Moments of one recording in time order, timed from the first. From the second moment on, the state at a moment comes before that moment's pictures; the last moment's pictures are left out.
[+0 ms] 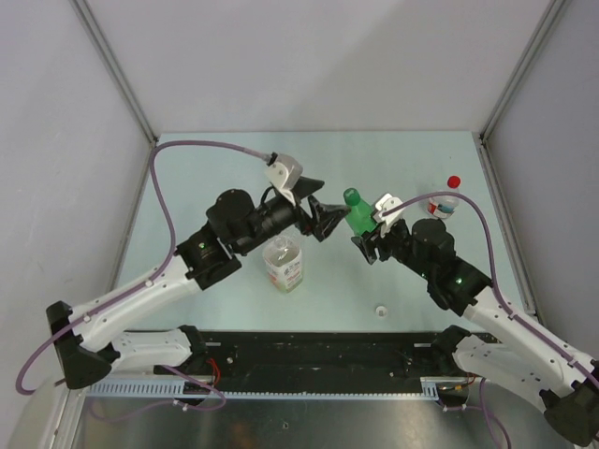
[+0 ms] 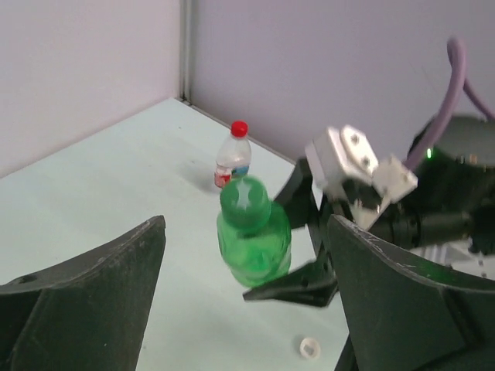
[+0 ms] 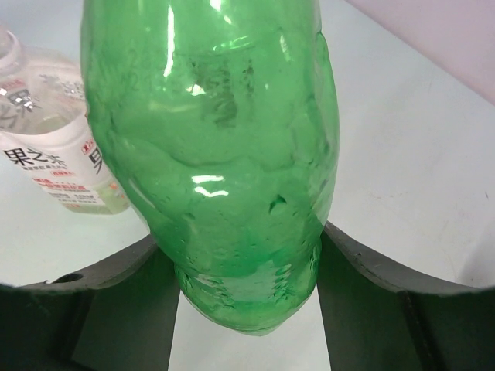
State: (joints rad) left arm -0.96 1.09 1.09 0.09 0.03 -0.18; right arm 0.69 0.80 0.69 -0.11 -0.04 -0.15
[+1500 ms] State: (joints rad) left arm -0.94 1.28 1.23 0.04 0.15 -0.24; right arm 0.70 0.78 0.70 -0.17 -0.07 -0.15
